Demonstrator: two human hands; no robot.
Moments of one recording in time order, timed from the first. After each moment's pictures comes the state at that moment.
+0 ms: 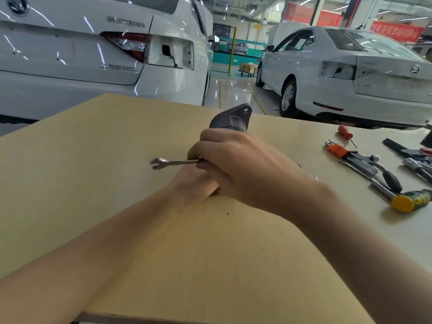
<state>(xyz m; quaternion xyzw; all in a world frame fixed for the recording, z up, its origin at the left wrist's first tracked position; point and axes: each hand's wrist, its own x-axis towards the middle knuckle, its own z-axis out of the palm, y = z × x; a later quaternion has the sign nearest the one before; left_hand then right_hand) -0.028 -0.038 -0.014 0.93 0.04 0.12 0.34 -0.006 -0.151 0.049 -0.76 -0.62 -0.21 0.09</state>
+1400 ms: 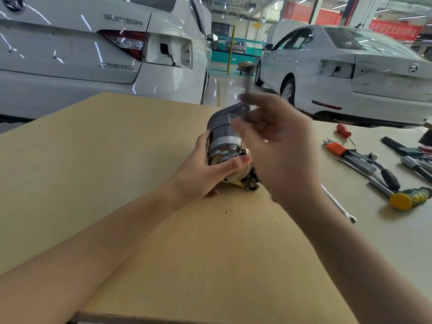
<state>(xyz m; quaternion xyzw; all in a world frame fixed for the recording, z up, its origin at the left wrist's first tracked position) -0.015 -0.032 -0.020 0.78 0.03 0.14 0.61 -0.010 -0.164 0.048 -0.72 -0.36 -0.21 0.55</state>
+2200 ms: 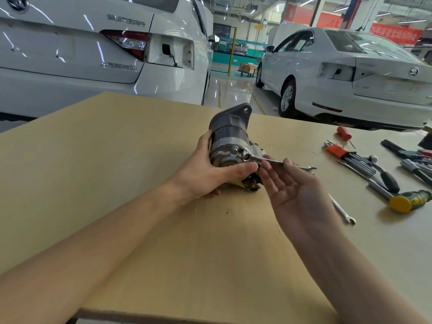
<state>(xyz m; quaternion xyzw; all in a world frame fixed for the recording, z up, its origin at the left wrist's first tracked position) -0.022 -0.035 -0.012 0.77 0.04 0.12 0.62 -0.002 -0.194 0.000 -0.36 -0.03 0.15 0.92</state>
